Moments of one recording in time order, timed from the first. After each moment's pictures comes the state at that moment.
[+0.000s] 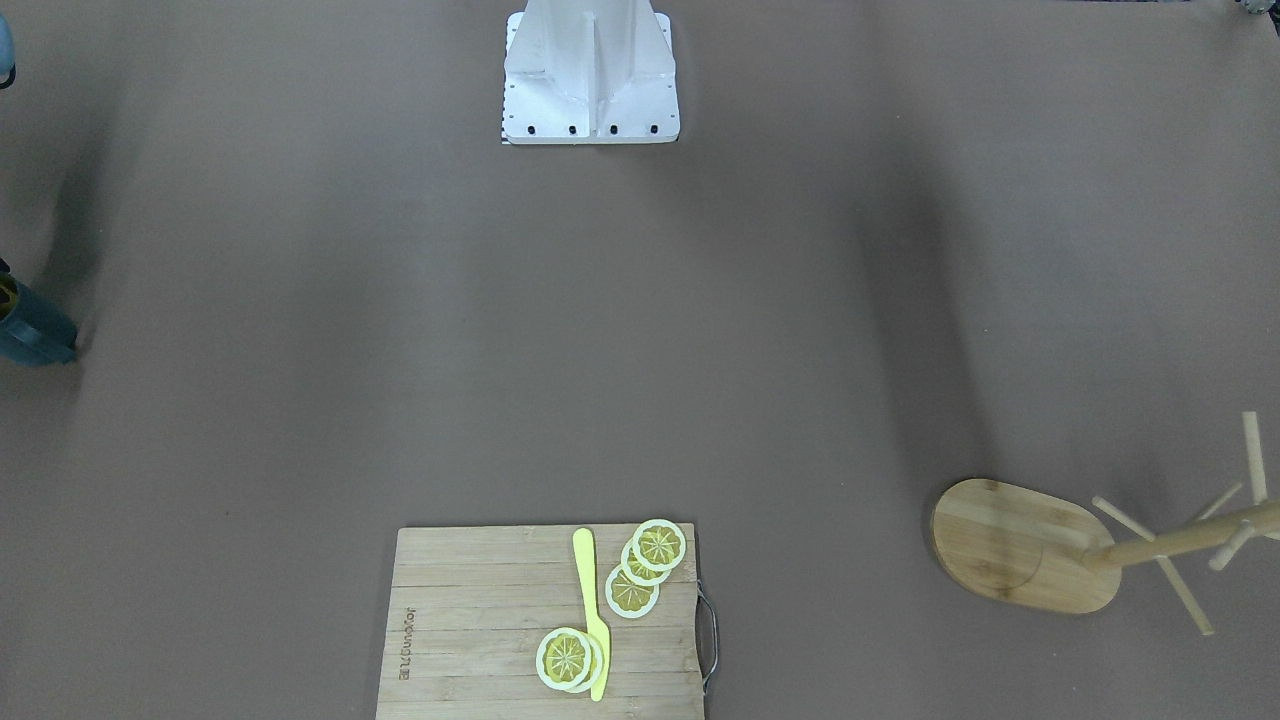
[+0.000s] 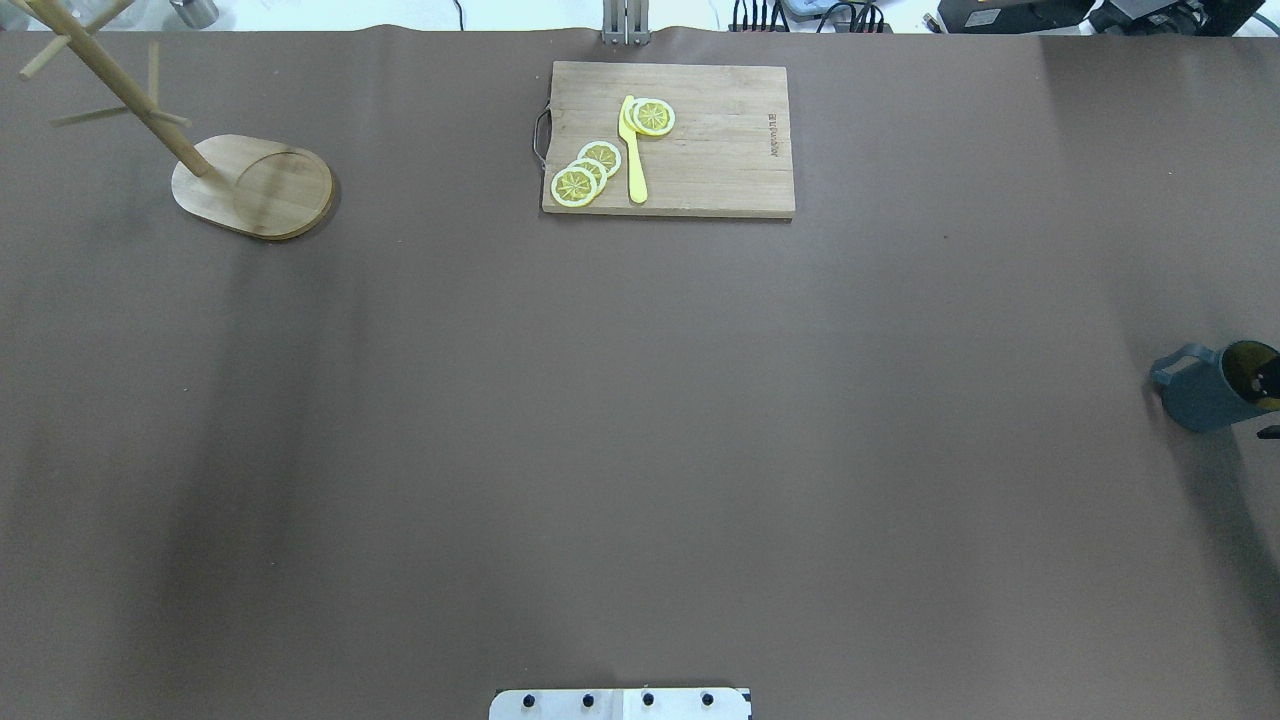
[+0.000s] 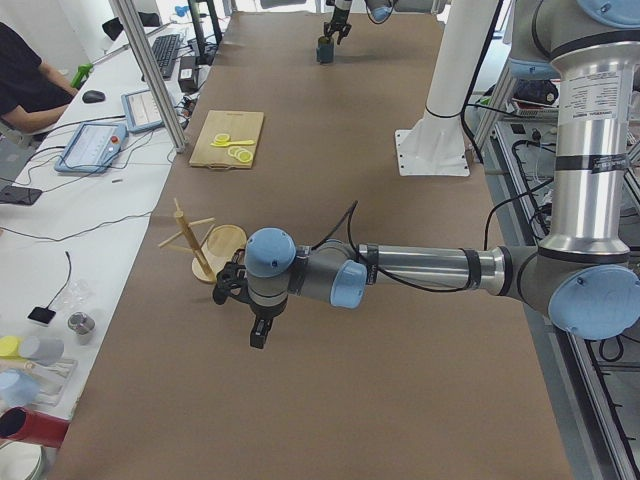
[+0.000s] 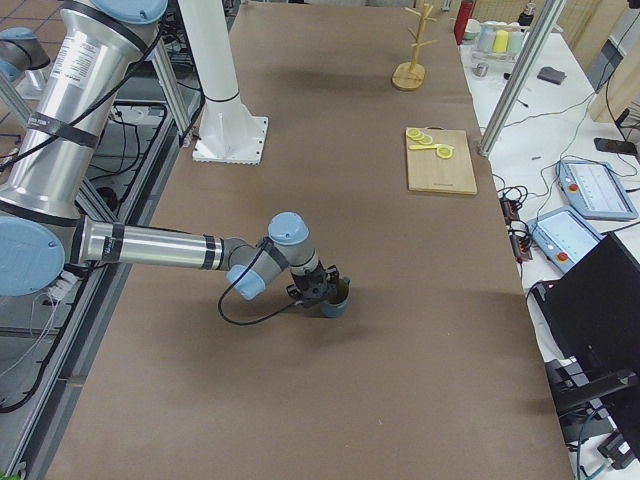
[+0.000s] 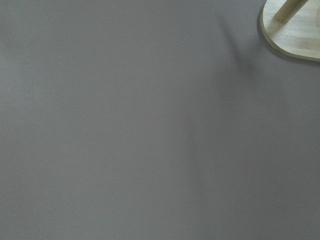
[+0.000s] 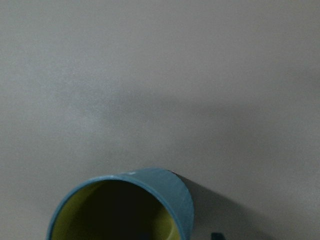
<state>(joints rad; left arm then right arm) -1.57 -1.53 -1.63 -1.78 -2.38 0.02 0.99 -1.95 1.75 -0.71 1.99 1.97</state>
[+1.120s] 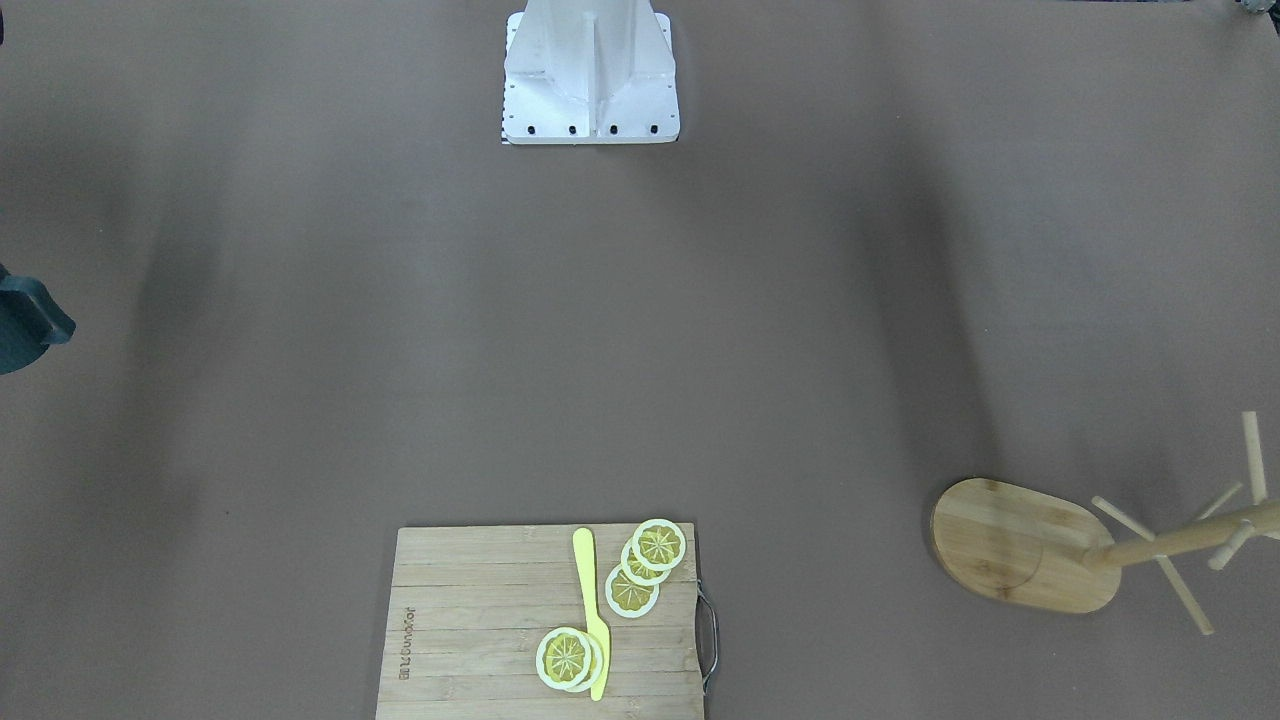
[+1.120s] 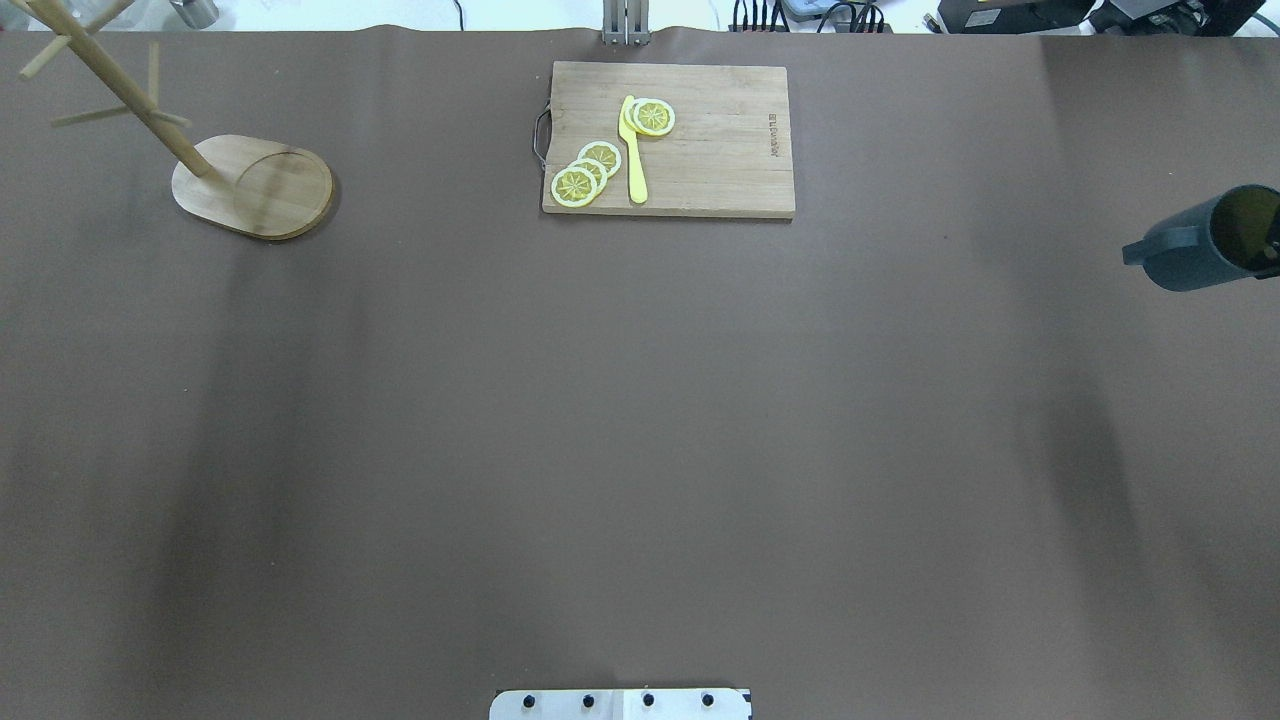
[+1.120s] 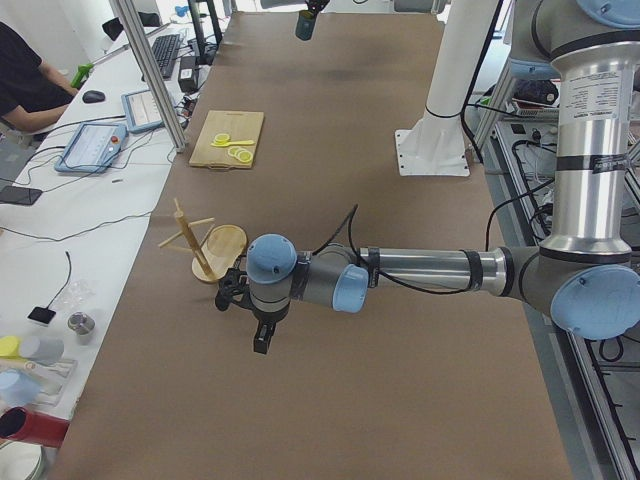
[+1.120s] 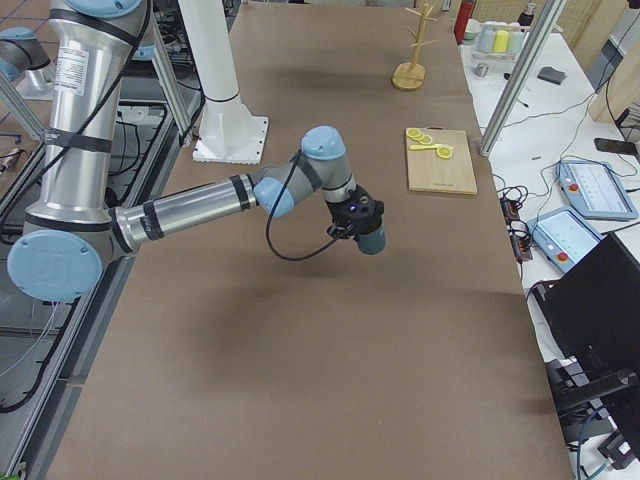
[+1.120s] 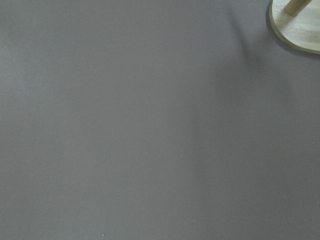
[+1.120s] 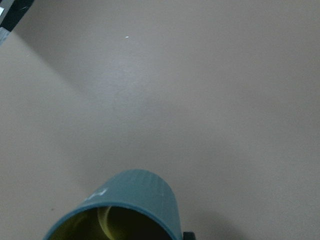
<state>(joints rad) -1.57 -1.52 -1.62 -1.78 -2.38 0.02 1.20 -1.63 2.11 -1.45 2.10 1.36</state>
